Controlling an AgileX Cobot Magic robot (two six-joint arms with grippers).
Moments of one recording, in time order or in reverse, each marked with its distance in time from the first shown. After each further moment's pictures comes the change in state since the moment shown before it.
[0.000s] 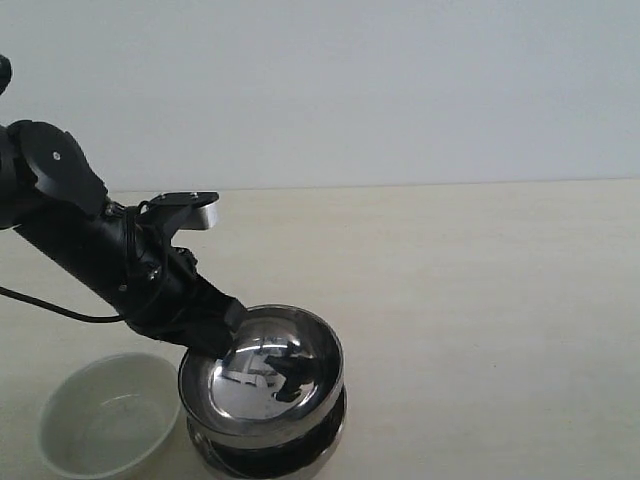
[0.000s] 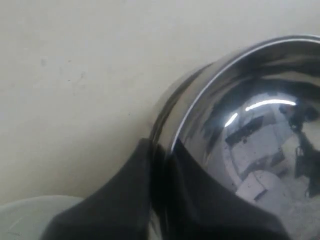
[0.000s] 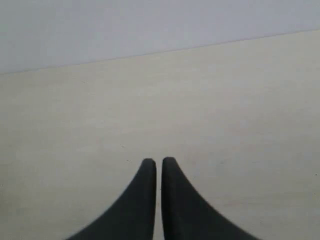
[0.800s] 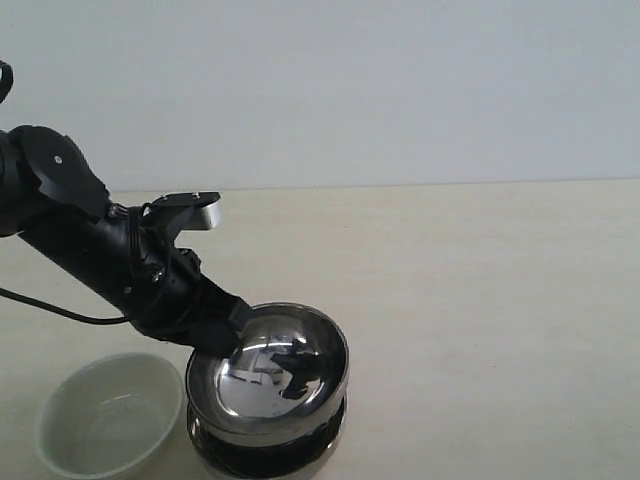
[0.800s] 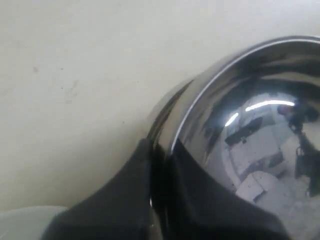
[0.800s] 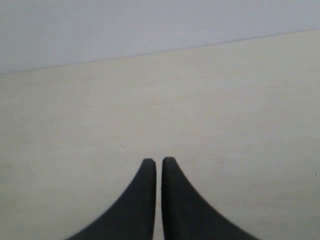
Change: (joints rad) left arm 0.000 0.010 0.013 -0.053 -0.026 0.035; right arm 0.000 0.000 0.000 0.000 0.000 0.000
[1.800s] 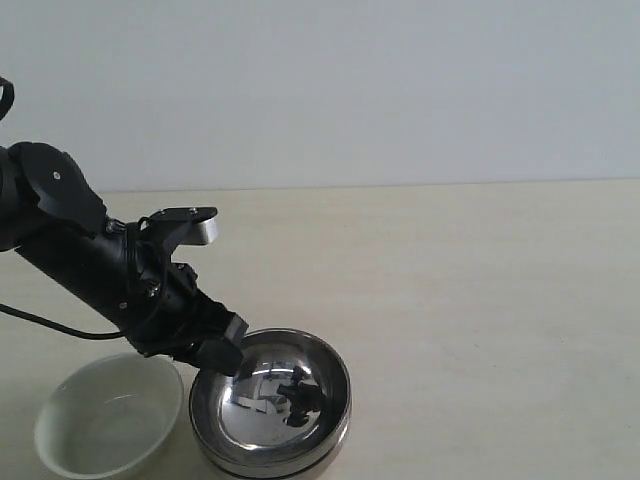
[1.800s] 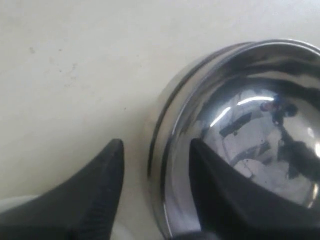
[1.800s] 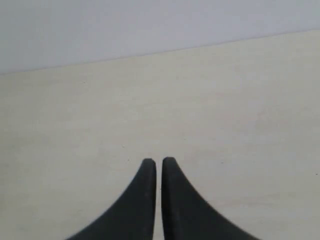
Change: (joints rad) left arm 0.000 0.000 0.037 -0.006 -0.016 0.016; right arm 0.000 0.000 0.000 0.002 0.000 0.000
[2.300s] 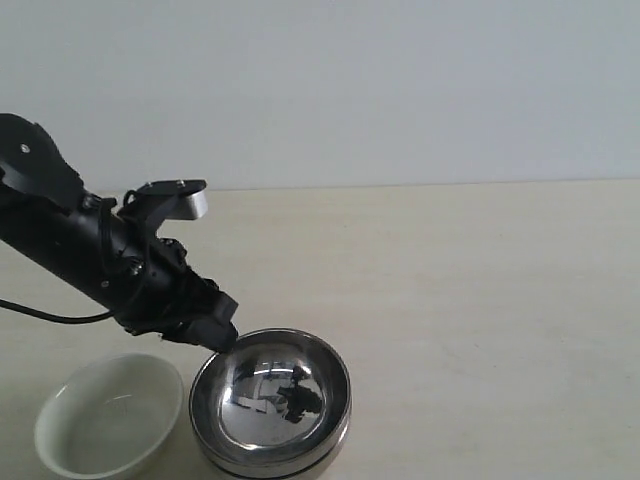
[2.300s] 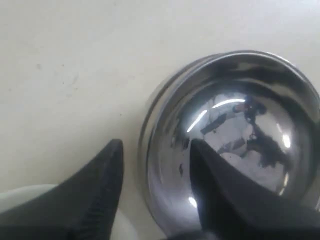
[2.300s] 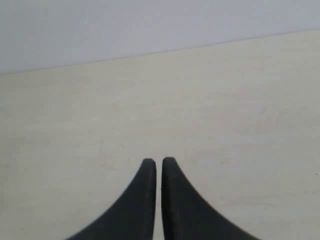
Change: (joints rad) left arm 0.007 -0.083 0.000 0.014 0.020 0.000; right arm 0.000 0.000 0.000 0.000 0.000 0.000
